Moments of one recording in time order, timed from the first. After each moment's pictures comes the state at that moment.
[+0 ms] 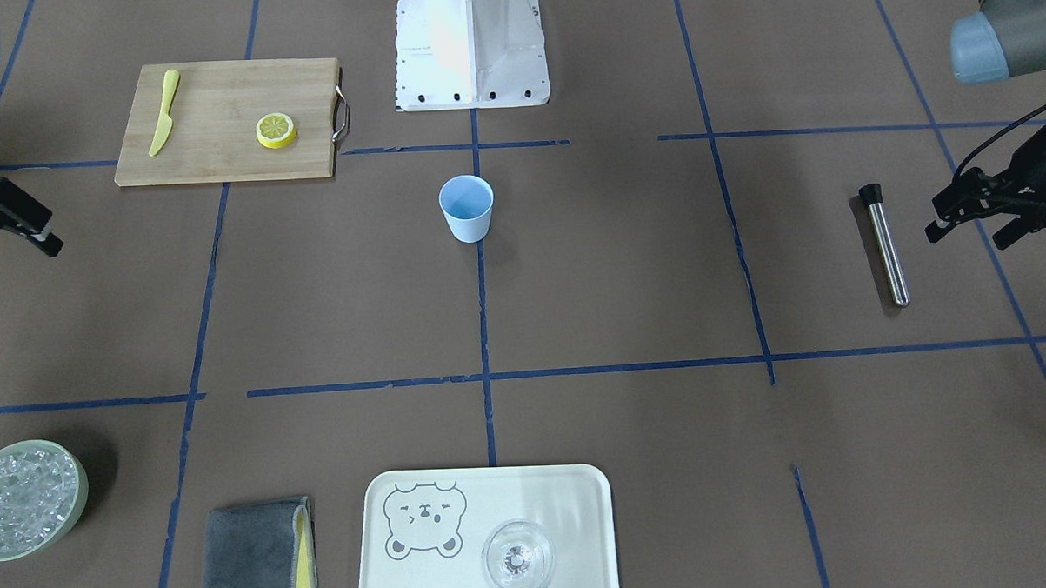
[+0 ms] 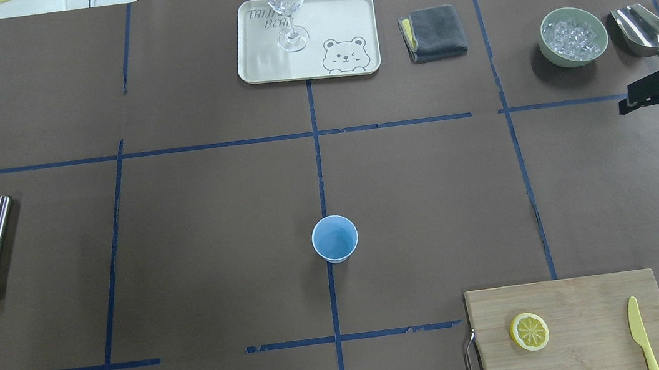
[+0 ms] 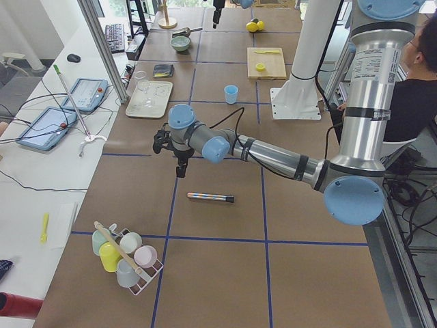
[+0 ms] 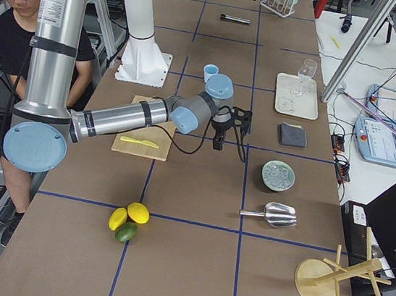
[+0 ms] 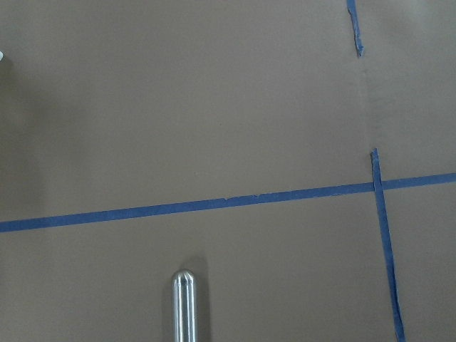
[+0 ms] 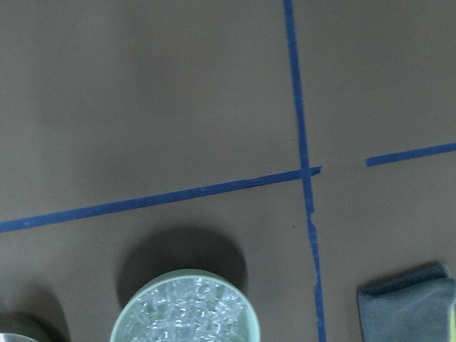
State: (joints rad) left arm -1.24 -1.65 -1.77 -1.85 -2.35 -0.51; right arm 1.03 -1.67 2.00 -1.13 2.18 1.05
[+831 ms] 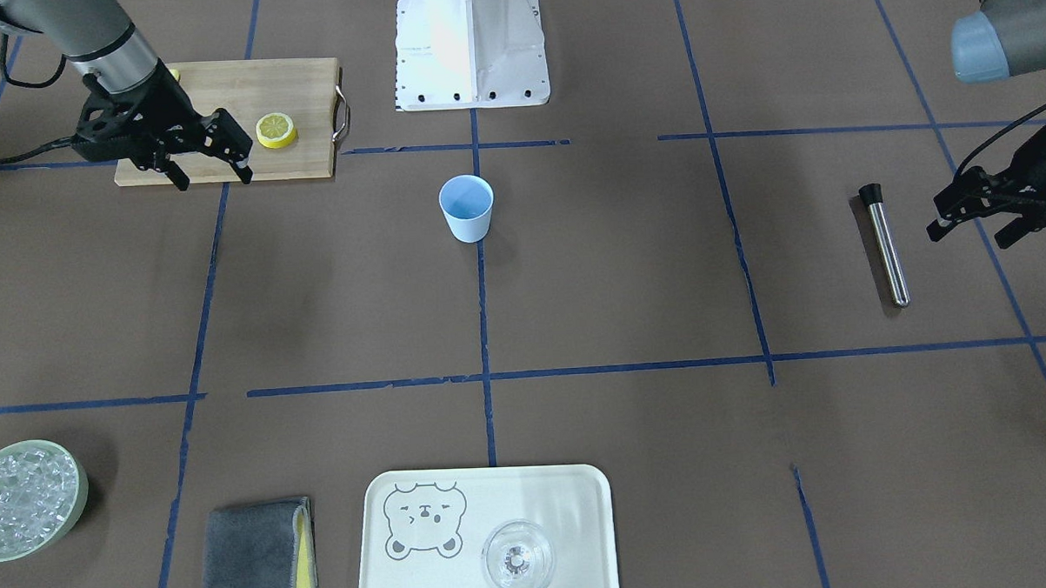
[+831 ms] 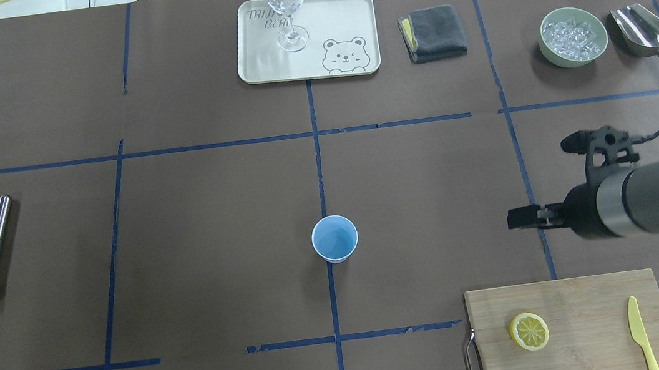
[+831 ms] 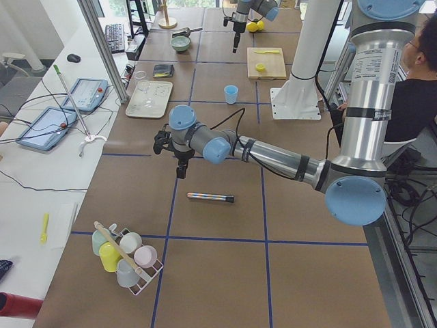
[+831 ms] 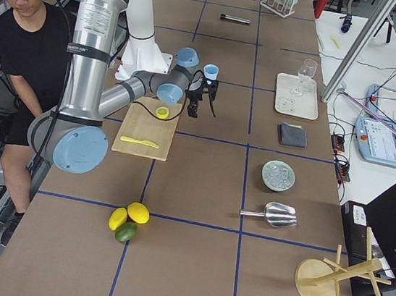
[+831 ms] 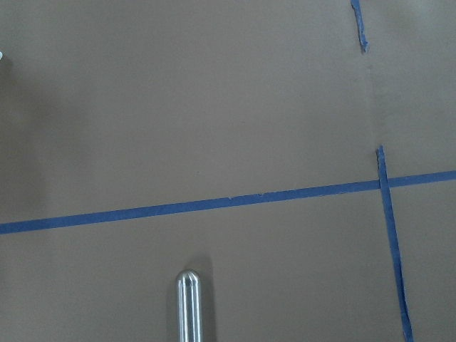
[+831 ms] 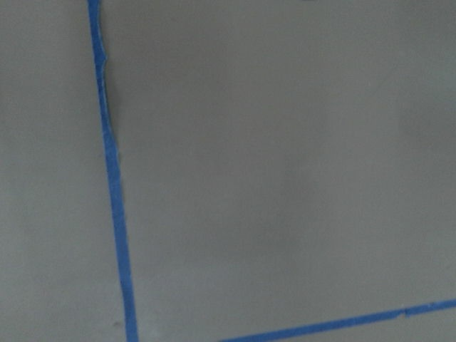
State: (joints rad) left arm -1.24 -1.64 -1.77 -1.86 -2.35 -0.50; right arm 0.45 -1.70 2.17 -1.12 1.74 1.36
